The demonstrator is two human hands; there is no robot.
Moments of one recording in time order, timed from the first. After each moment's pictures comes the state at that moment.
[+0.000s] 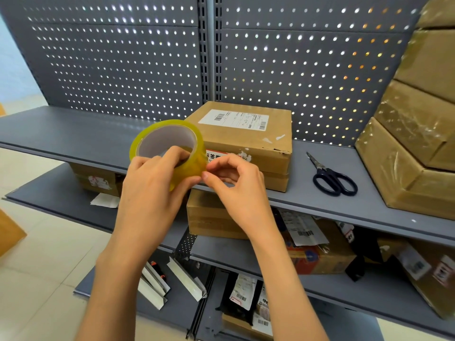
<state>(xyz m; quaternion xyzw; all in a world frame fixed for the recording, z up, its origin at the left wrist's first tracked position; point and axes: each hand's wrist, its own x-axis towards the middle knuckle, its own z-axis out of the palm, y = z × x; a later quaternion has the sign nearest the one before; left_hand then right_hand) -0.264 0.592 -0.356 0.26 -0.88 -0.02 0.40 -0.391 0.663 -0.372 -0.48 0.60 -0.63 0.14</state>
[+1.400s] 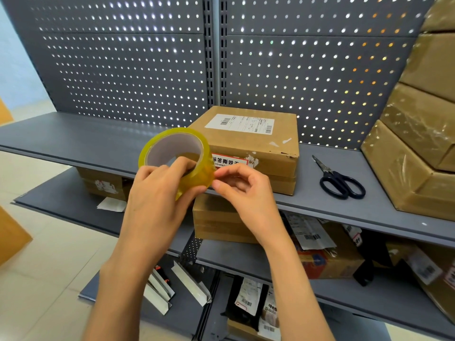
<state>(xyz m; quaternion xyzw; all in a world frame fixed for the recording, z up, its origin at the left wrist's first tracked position) -0.256 0.591 -0.358 0.24 -0.89 -0.04 0.39 -0.392 0.664 -0.380 -0.46 0.54 -0.67 0.22</state>
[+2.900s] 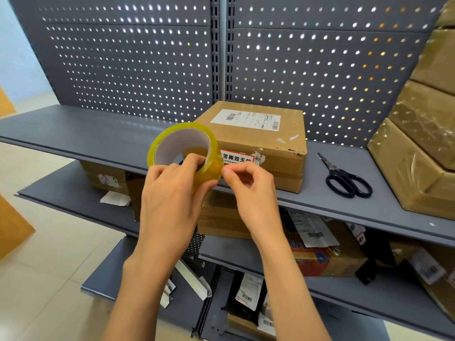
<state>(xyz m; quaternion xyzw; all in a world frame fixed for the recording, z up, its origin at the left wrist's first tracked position) -0.264 0.598 -0.370 0.27 -0.86 -0.02 0.44 -0.375 0.658 -0.376 -0.37 0.65 -0.64 0.15</state>
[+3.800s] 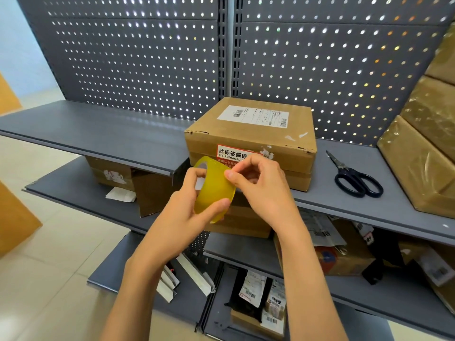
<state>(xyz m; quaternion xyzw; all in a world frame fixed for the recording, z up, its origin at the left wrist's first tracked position) -0.256 0.583 -0.396 0.22 -0.82 -0.45 0.29 -0.391 0.656 -0.369 -0.44 0.70 -0.55 0.14</state>
